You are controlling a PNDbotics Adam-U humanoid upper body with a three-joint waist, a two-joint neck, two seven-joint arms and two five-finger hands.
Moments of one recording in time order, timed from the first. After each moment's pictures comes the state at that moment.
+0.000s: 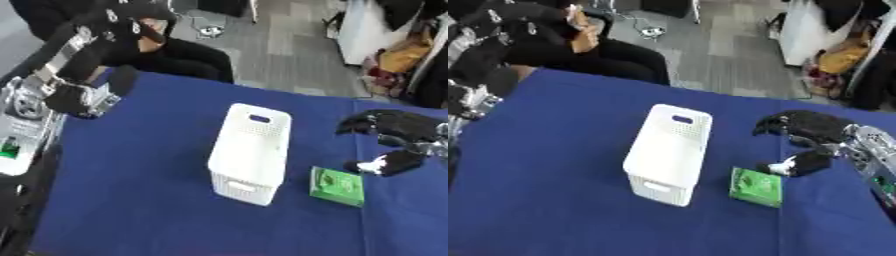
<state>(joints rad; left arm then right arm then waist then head) -0.53 0.44 0.03 -1.73 0.09 -0.55 -0.49 -0.66 -0.66 0.44 -1.26 0.85 -0.48 0.37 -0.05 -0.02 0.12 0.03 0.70</state>
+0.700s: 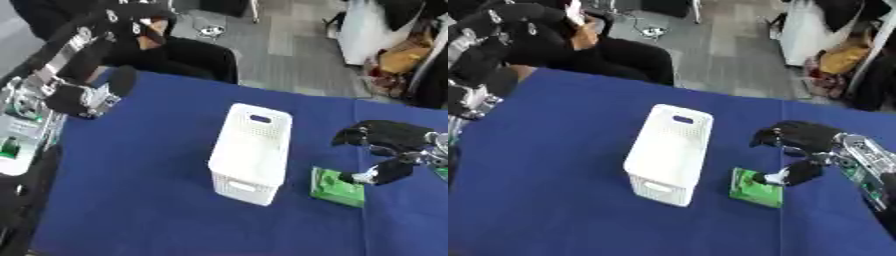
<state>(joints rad) -0.53 0.44 0.03 -1.73 0.09 -0.55 -0.49 -0.66 -0.63 0.45 -1.19 0.93 -0.50 0.33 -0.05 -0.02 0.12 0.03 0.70</state>
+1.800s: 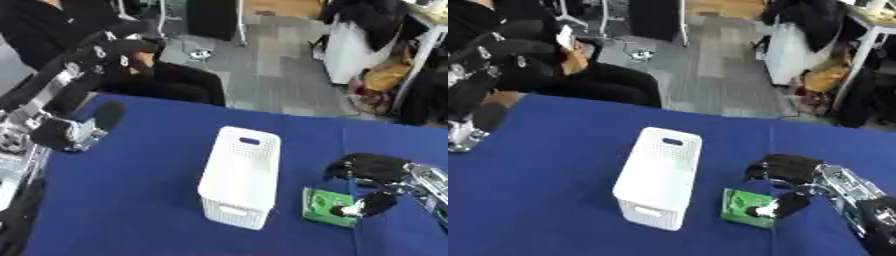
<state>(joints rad) -0.53 0.44 0.03 -1.73 0.09 -0.56 -0.50 -0.65 -0.60 0.46 -1.08 1.04 -0.53 0.29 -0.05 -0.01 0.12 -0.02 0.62</state>
